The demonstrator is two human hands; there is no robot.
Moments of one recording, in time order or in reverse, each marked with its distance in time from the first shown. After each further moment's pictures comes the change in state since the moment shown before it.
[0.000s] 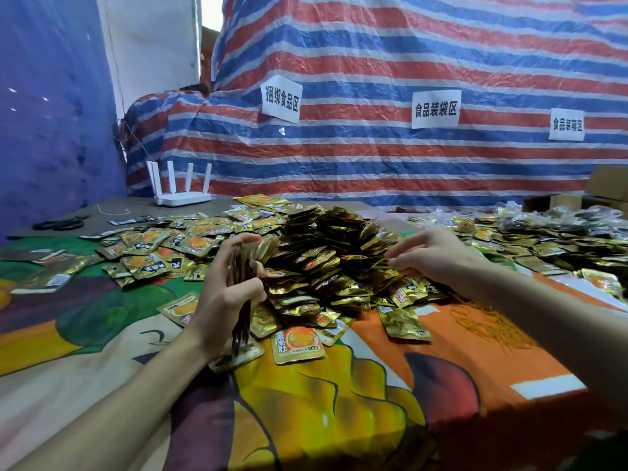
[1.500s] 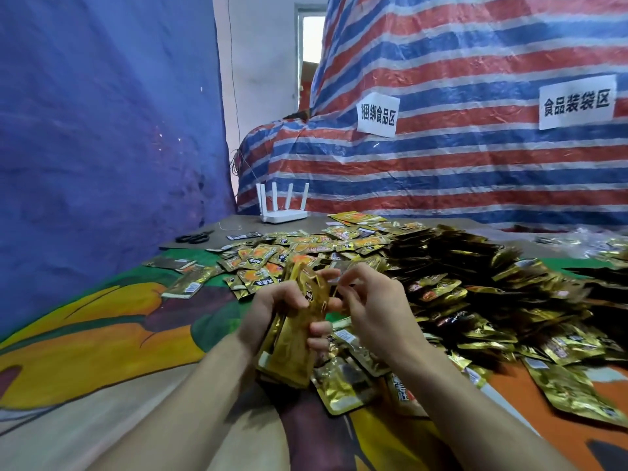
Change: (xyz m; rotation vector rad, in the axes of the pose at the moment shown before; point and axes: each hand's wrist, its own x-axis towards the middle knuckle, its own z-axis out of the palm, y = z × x) left_hand 0.008 0.016 -0.079 -0.669 -0.317 -0.576; right_hand 0.021 -0.078 0.220 0.116 -0.015 -0.447
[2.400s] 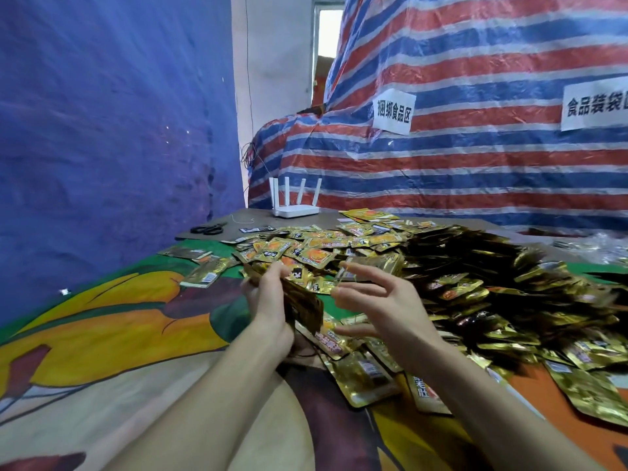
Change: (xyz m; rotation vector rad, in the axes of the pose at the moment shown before) left_hand 0.014 0.006 -0.021 0.018 1.147 0.407; right_hand -0.011 -0.019 -0.002 0.781 -0.155 0.329
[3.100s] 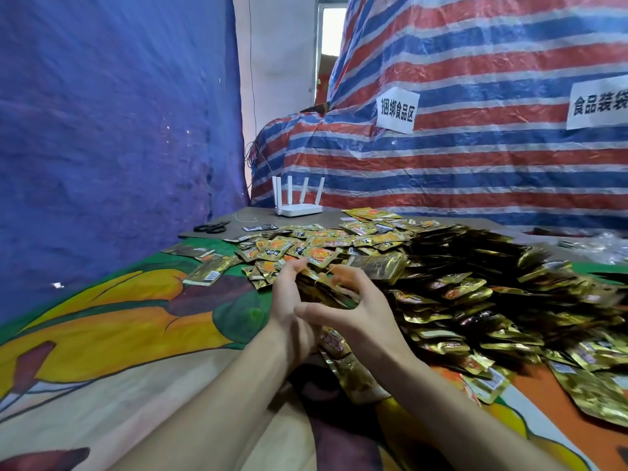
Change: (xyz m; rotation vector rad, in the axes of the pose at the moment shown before) left_hand -0.019 -0.003 0.011 -0.135 -0.371 -0.154; right_hand -0.008 0.010 0.036 -0.233 0.030 -0.149
